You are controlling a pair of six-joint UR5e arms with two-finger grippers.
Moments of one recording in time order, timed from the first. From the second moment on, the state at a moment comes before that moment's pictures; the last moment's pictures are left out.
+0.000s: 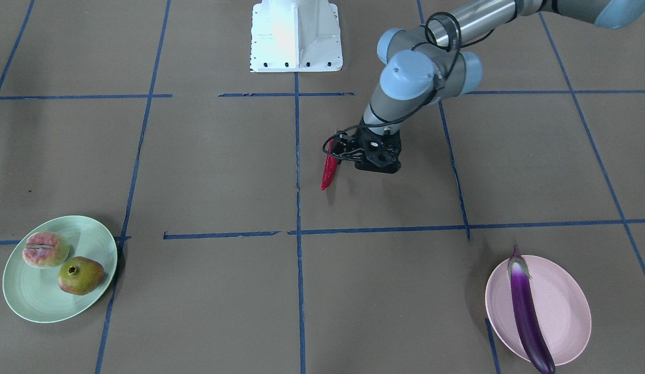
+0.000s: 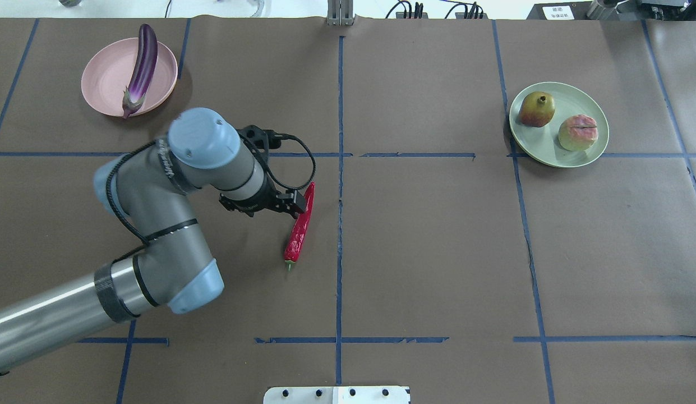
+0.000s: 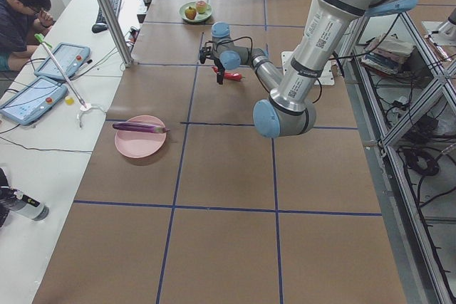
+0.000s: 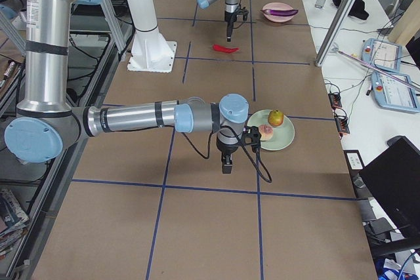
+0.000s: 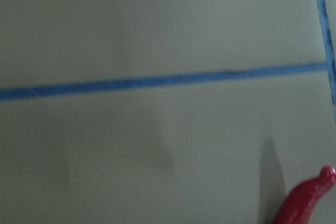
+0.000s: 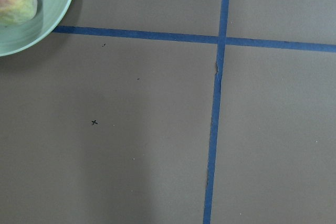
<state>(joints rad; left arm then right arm) -0.55 -2.20 -1.60 -1.76 -1.97 -1.14 1.45 -1.69 1.83 -1.64 2.32 0.07</state>
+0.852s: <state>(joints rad) -0.46 -2.24 -1.59 -1.67 -1.88 -1.15 1.45 -1.69 1.82 -1.64 2.32 0.07</state>
